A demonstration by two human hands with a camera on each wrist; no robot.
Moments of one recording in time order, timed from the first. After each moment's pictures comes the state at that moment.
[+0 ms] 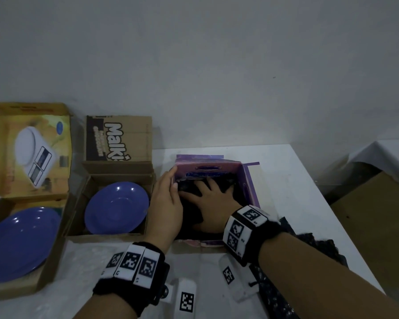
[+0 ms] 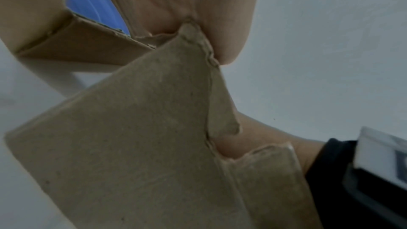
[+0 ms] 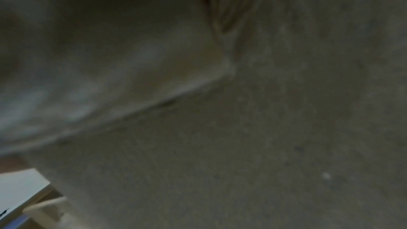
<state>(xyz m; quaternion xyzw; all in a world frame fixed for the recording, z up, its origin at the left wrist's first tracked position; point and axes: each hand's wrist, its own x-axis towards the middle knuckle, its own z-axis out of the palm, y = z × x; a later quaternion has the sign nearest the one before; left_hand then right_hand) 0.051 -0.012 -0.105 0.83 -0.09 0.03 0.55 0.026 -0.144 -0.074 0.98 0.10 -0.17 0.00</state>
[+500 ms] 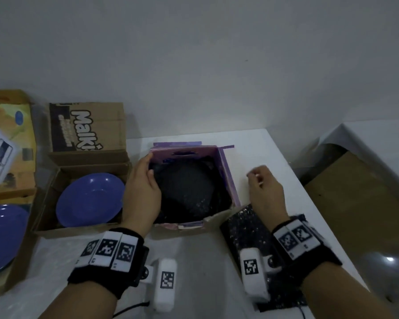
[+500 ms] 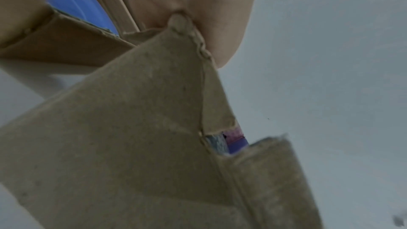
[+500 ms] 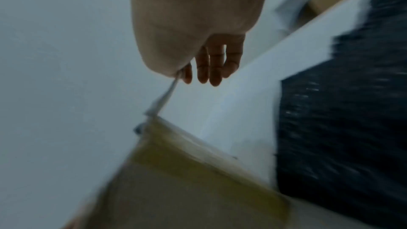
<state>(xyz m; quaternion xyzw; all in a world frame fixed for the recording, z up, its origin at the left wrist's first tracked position) 0.051 -0.015 -0.106 0.86 -0.12 0.08 0.49 -0.055 -0.242 -0.071 0.88 -0.29 0.17 -0.35</state>
